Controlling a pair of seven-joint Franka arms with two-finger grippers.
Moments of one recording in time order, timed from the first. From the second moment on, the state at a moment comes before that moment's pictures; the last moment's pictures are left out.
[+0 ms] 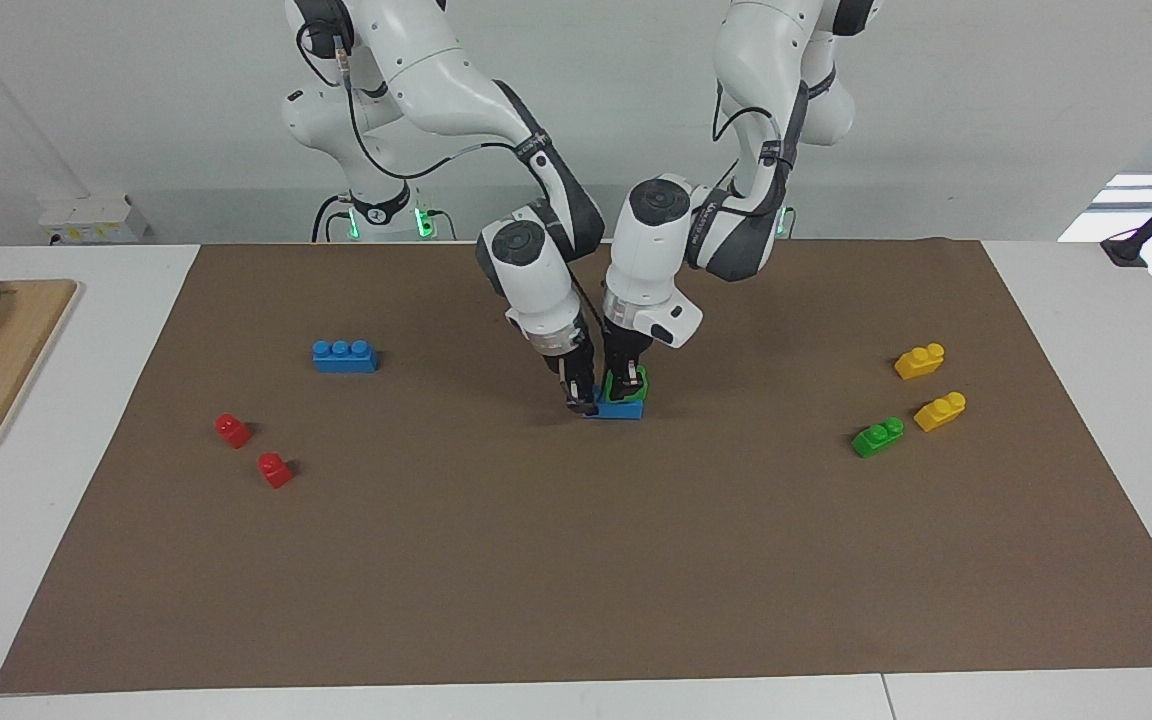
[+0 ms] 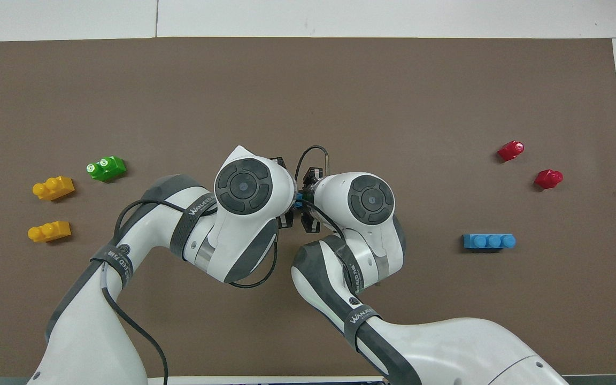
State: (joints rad) left arm -0.61 0.27 -0.05 -1.92 -0.02 2.33 -2.27; right arm 0.61 0.40 0.01 -1.96 0.32 2.60 2.00
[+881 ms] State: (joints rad) left arm -0.61 0.27 -0.05 -1.92 -0.02 2.29 -2.22; right arm 0.61 0.40 0.01 -1.96 0.32 2.60 1.99
